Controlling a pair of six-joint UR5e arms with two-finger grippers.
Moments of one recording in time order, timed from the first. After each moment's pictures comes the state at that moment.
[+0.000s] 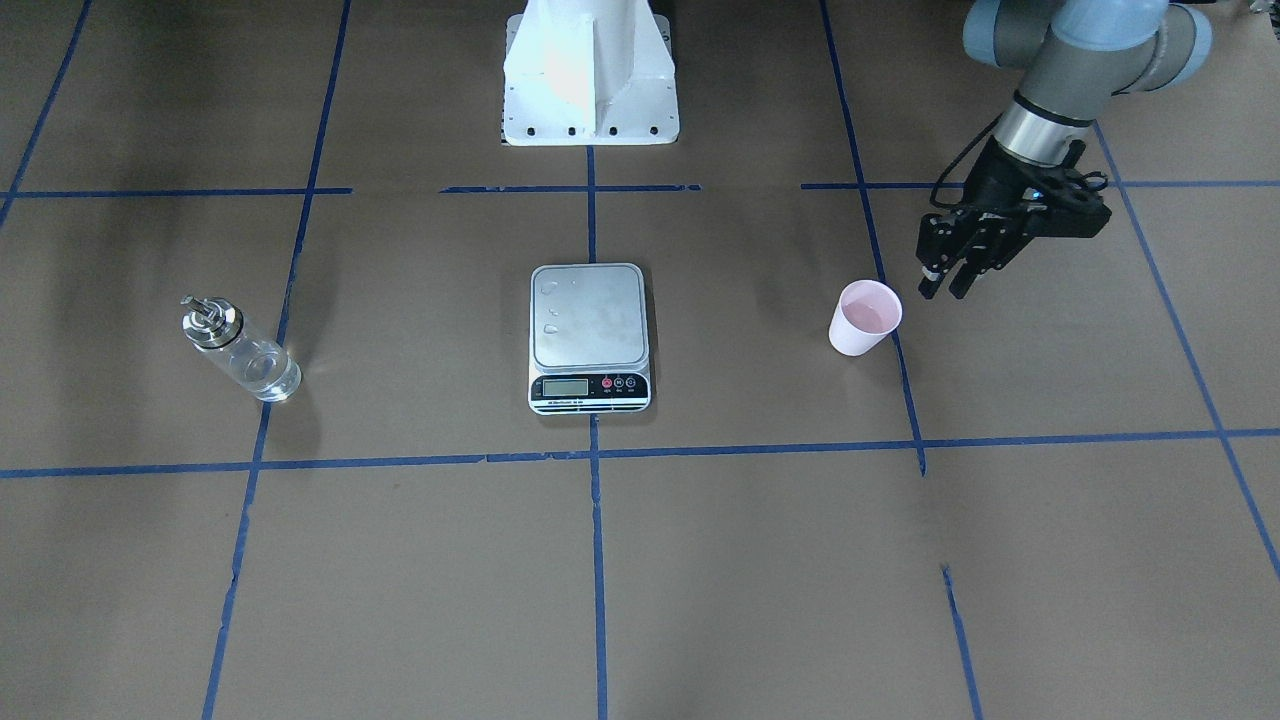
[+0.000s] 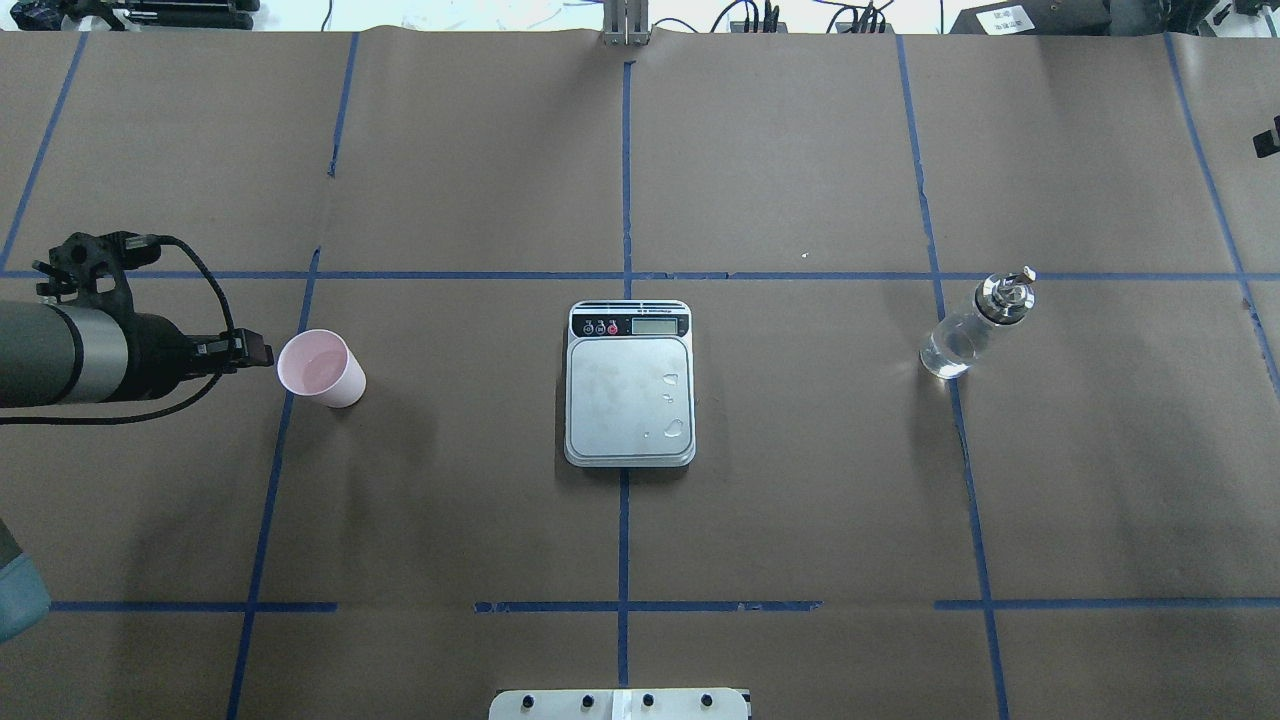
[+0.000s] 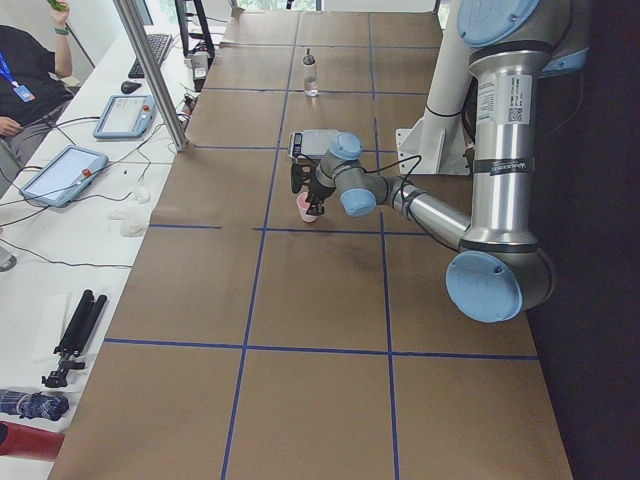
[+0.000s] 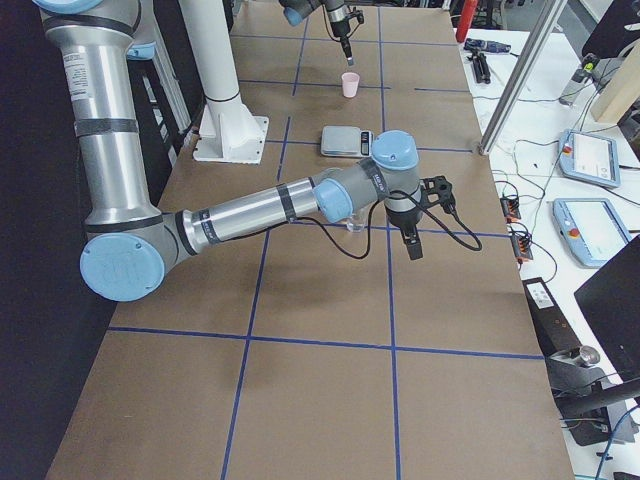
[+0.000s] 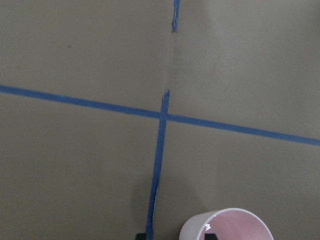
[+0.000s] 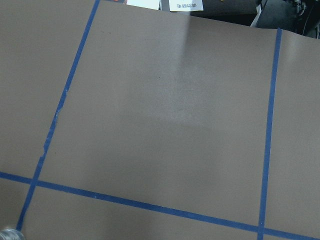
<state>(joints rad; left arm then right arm) -0.67 -1.54 -1.97 -2.20 -1.78 -1.33 1.41 -1.45 1.78 -1.37 2.25 0.29</state>
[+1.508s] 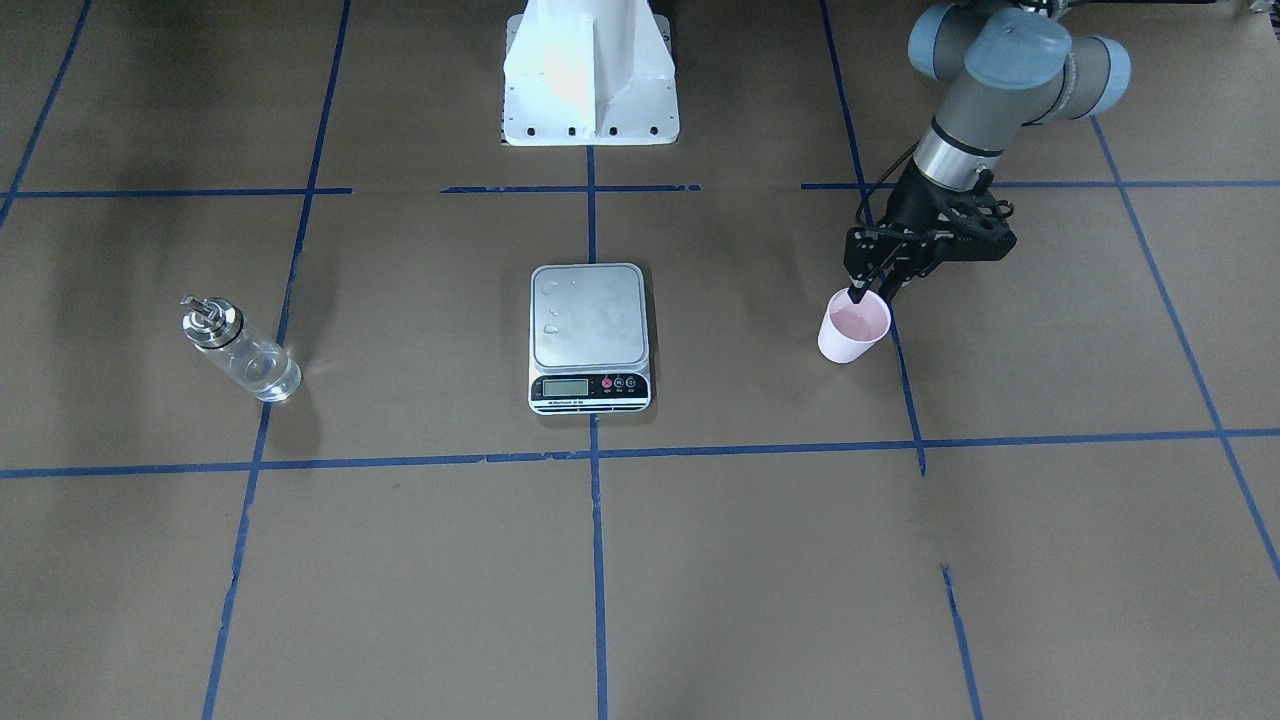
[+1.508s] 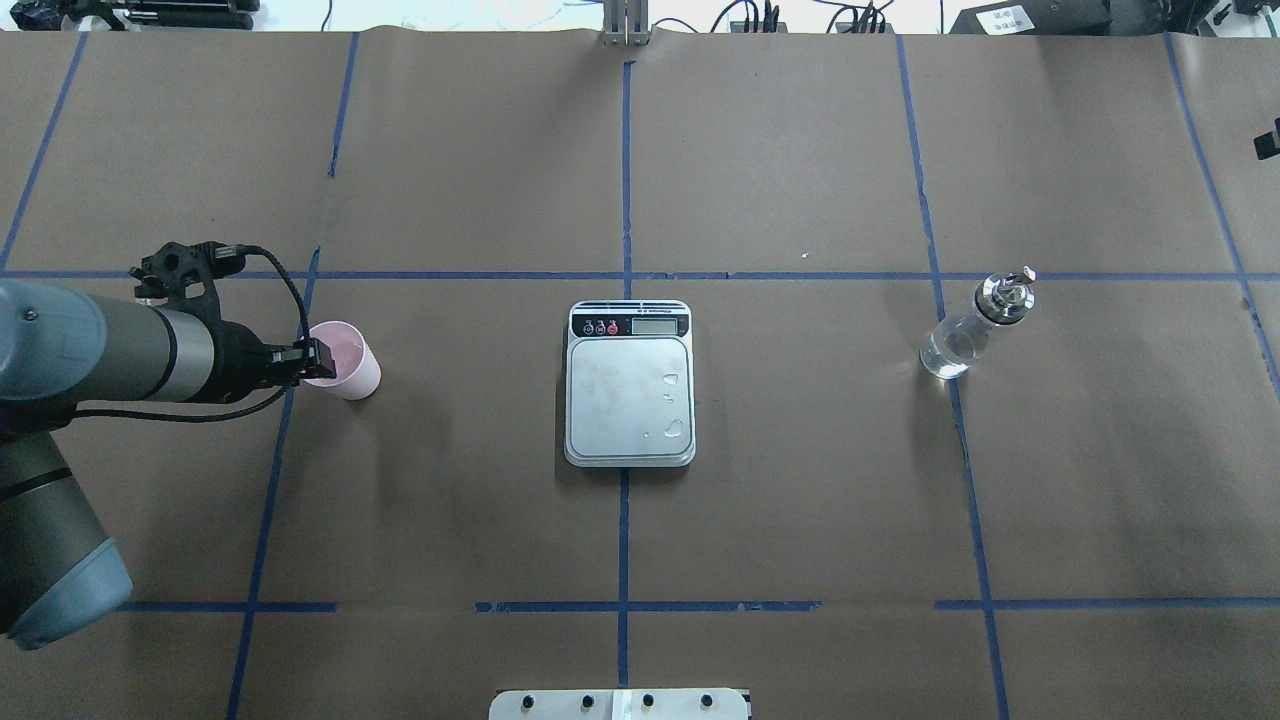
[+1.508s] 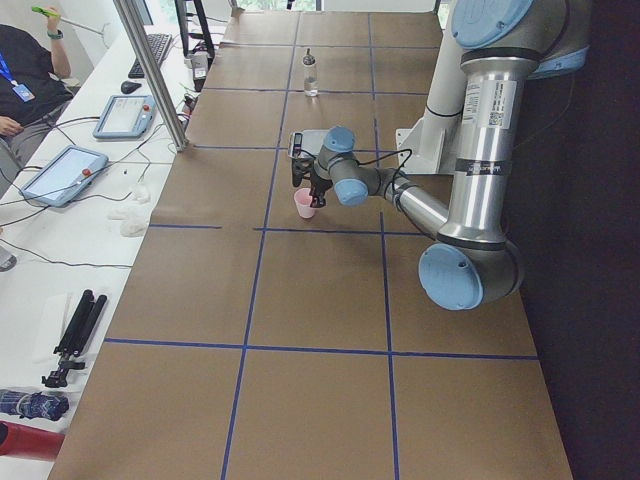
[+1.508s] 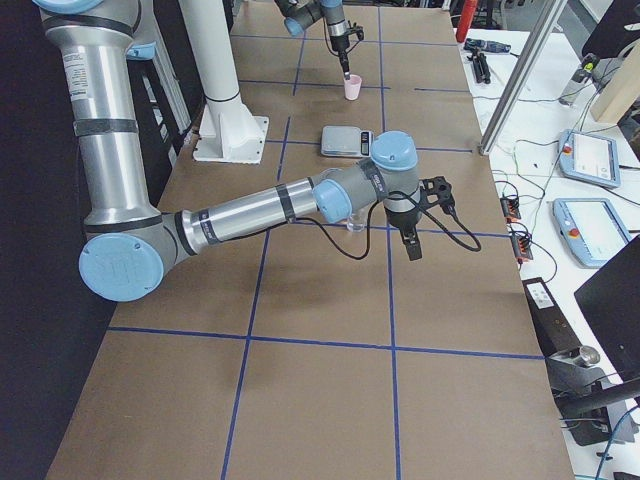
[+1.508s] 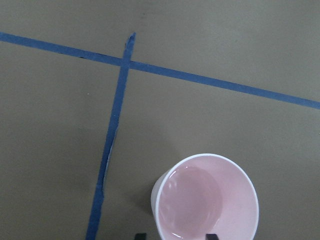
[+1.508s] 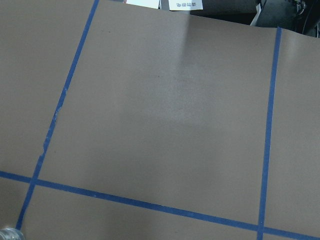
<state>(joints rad) -0.64 -1.68 -1.88 -2.13 -1.83 -1.34 1.41 -1.45 1.78 -1.37 2.25 0.29</state>
